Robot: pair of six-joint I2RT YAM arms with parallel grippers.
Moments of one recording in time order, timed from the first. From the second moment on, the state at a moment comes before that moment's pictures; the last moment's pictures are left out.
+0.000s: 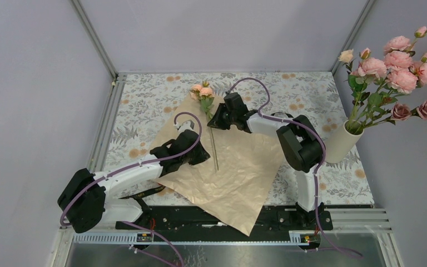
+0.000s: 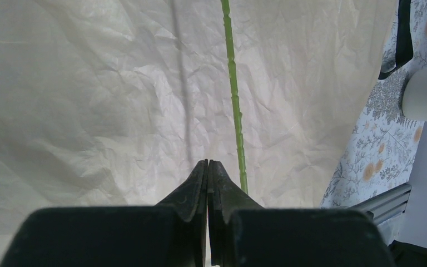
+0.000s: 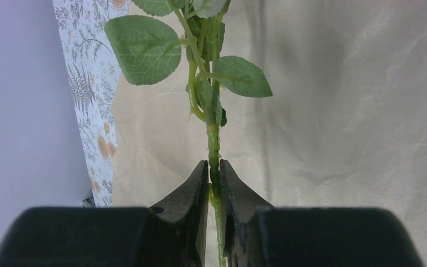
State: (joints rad) left arm -0.80 1.24 0.69 -0.21 -0.13 -1.00; right arm 0.61 2.05 1.34 0.01 -0.22 0.89
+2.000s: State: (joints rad) left arm -0.59 1.08 1.02 0.04 0.29 -0.99; right arm 0.85 0.92 0.75 0.24 -0.06 0.52
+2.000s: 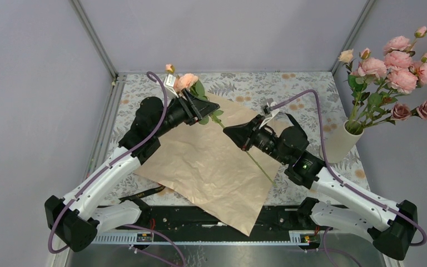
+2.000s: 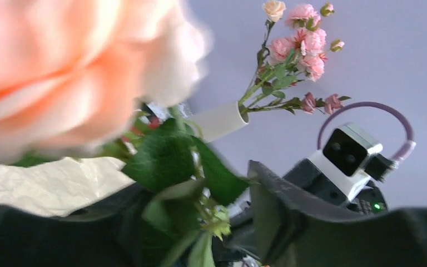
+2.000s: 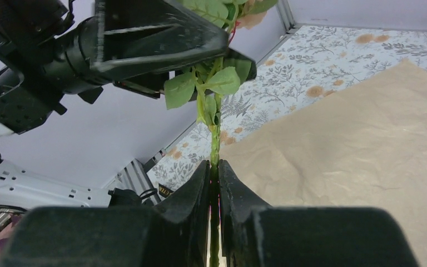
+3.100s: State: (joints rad) left arm -0.68 1.03 1.03 -0.04 0.45 -0.71; right arm 0.88 1.05 0.98 -0.15 -0.28 0.49
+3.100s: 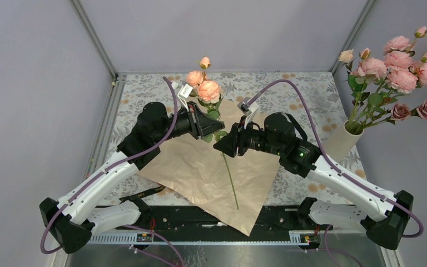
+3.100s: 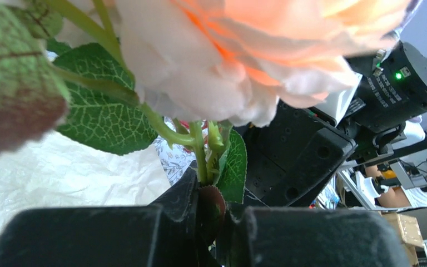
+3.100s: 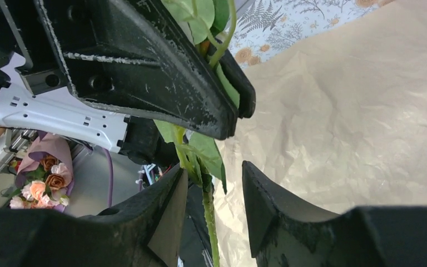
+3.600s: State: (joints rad) left arm -0.70 1.05 1.06 -0.06 0.46 -0.66; right arm 0.89 1.01 0.98 -0.15 -0.27 0.47
